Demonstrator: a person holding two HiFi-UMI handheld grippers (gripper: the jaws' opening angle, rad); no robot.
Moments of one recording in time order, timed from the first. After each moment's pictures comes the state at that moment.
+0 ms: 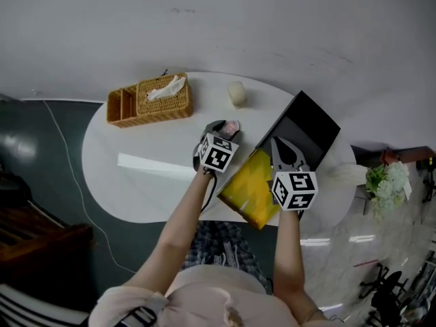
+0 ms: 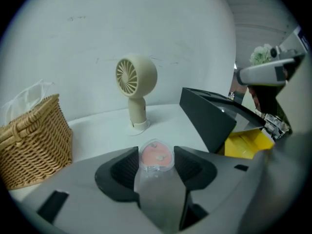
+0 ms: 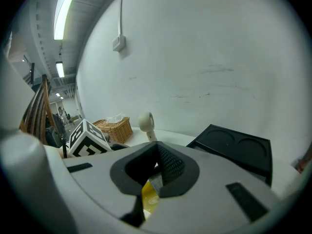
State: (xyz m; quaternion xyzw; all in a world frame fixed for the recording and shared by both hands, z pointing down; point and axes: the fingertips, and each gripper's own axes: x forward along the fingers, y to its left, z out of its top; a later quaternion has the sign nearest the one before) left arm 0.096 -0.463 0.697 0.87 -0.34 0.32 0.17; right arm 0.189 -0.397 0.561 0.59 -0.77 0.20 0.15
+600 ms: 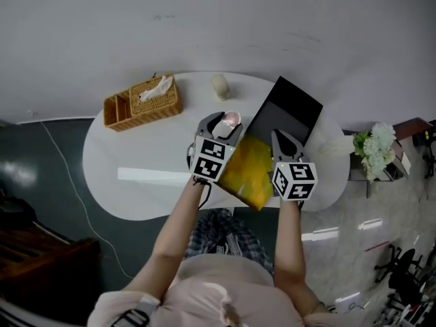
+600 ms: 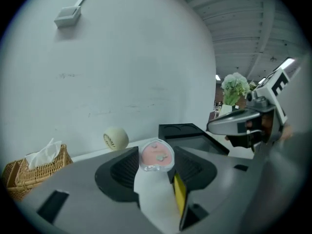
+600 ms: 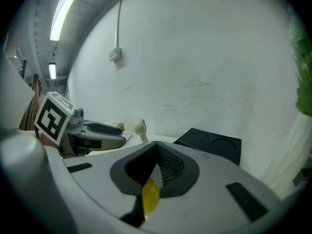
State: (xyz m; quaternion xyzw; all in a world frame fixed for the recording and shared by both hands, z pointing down) left arm 0.118 -0.405 0.556 0.92 -0.32 0.22 0.10; right arm 0.219 -0.342 0.529 0.64 -0.73 0.19 0.13
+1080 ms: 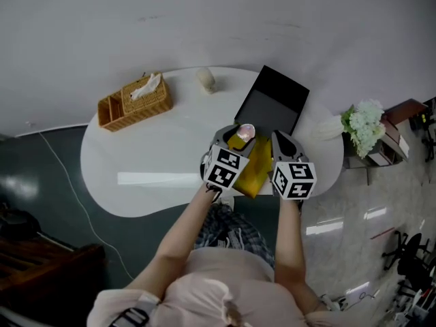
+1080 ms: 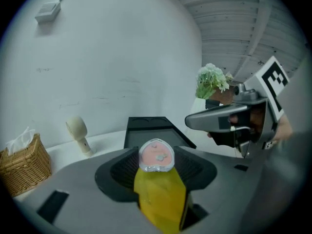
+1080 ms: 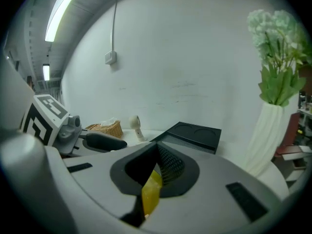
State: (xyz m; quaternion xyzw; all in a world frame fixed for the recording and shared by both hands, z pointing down) left arm 0.181 -0.309 0.570 0.93 -0.23 0.24 0.11; right arm 0.247 -0.283 0.531 0.67 -0.71 0.20 0.12
